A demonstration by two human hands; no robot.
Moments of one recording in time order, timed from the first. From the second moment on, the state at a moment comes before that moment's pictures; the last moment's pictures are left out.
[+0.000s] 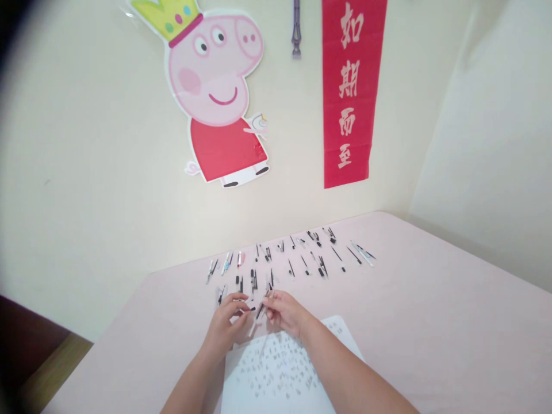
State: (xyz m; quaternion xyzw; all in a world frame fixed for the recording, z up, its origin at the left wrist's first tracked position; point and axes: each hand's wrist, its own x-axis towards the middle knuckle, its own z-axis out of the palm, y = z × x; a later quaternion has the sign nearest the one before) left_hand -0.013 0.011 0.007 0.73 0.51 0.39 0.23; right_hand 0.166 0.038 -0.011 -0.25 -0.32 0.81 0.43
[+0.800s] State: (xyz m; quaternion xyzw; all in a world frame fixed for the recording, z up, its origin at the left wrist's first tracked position) left_hand 0.002 0.016 -0.006 0.63 0.51 0.50 0.31; right_hand 0.156 0.033 -0.010 -0.33 -0.44 0.72 0.44
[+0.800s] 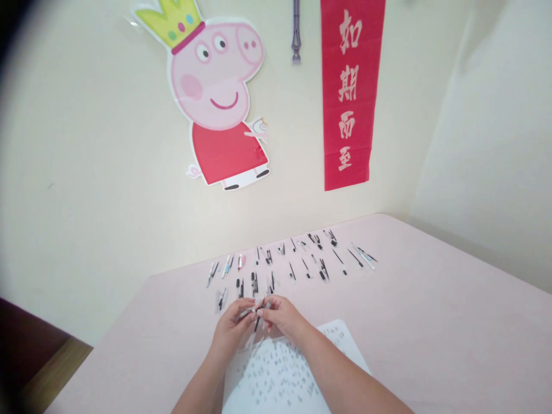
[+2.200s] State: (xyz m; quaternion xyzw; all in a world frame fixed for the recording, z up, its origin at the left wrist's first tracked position) left_hand 0.019 0.010 0.011 0.16 0.40 0.53 0.73; right_hand 0.147 0.030 -0.009 -0.38 -0.50 0.67 0.40
